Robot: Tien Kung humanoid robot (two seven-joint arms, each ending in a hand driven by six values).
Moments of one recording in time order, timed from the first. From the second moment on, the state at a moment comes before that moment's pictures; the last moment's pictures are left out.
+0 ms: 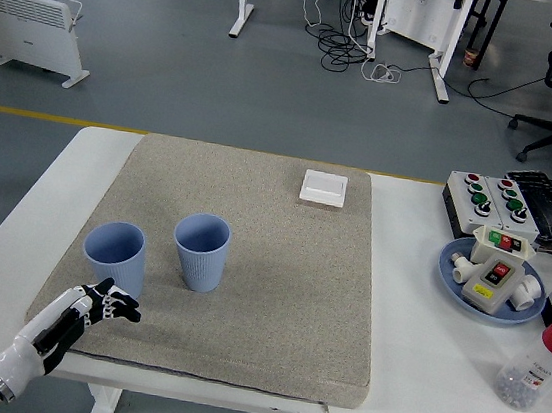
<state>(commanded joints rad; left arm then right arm) 0.01 0.40 -1.18 -1.36 1.06 -0.15 -0.34 0.06 -0.13 1.17 0.18 -0.55 -0.12 -0.22</state>
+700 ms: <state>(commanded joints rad) -0.07 0.43 -1.16 -1.27 1.15 -0.16 -0.33 0.05 -0.13 1.17 0.18 -0.55 -0.12 -0.22</state>
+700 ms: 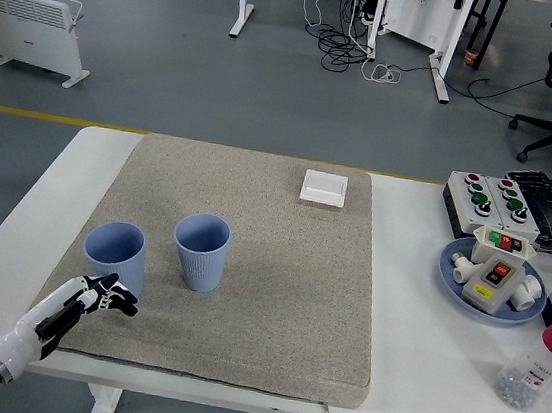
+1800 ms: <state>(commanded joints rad) -0.17 0.44 -1.13 -1.15 1.18 -0.17 -0.34 0.05 -0.12 1.17 0.18 -0.55 -0.12 -0.23</state>
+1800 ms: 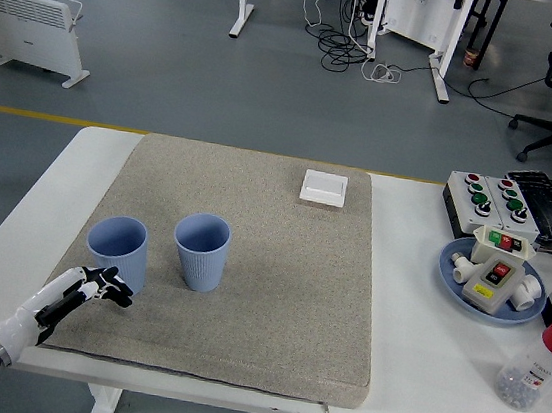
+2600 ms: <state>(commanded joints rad) -0.29 0.42 -1.06 -1.05 1.16 -0.17 -0.35 0.05 -0.12 1.17 0.18 -0.55 -0.12 -0.23</state>
